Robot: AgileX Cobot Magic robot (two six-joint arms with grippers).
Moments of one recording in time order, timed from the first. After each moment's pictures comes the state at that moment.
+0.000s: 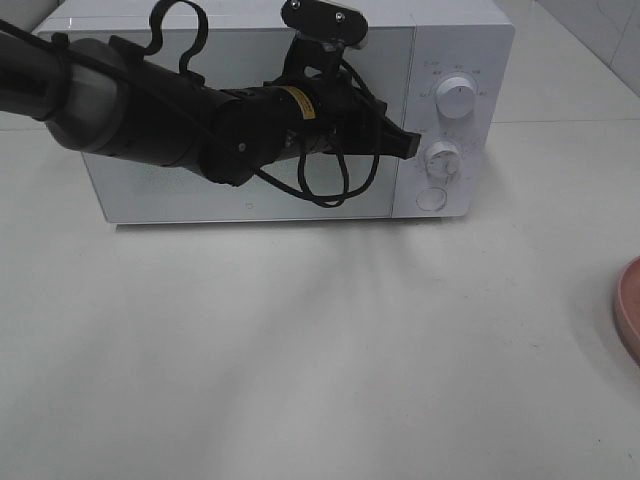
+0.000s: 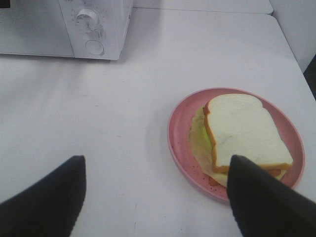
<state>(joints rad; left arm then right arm) -0.73 2.12 -1.36 -0.06 -0.34 0.04 0.12 0.00 -0.50 -0.09 1.04 0.06</state>
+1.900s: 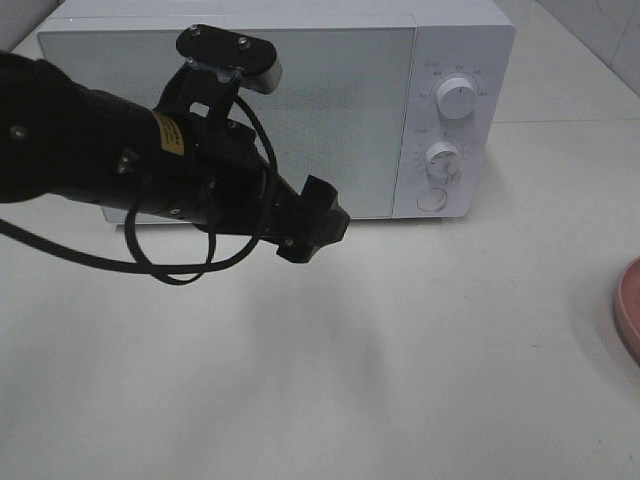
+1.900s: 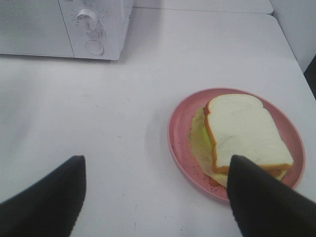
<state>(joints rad) -0.80 1.60 -0.92 -0.15 0.15 0.04 0.12 0.00 -0.50 -0.09 1.04 0.06</state>
